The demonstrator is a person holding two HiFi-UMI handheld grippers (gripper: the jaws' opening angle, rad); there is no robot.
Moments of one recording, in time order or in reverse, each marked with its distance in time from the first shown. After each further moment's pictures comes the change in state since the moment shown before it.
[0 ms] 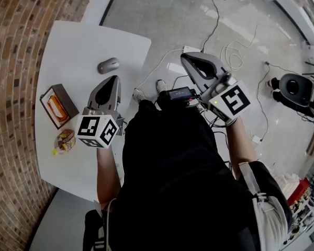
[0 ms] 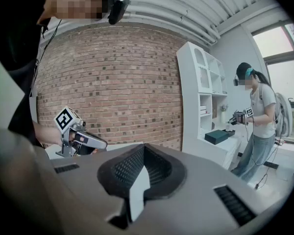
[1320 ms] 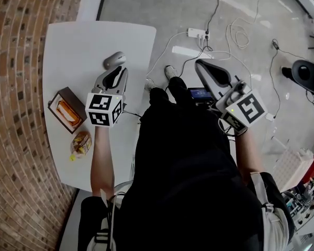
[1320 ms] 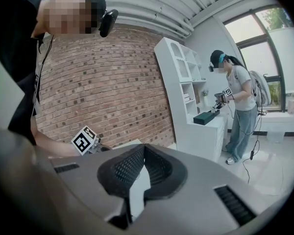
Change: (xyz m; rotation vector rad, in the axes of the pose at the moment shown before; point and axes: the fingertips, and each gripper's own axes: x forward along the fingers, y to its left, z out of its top) left arm 0.044 0.056 -0.072 0.239 0.357 -0.125; right arm -0.015 0.023 -0.026 0.238 0.028 -0.143
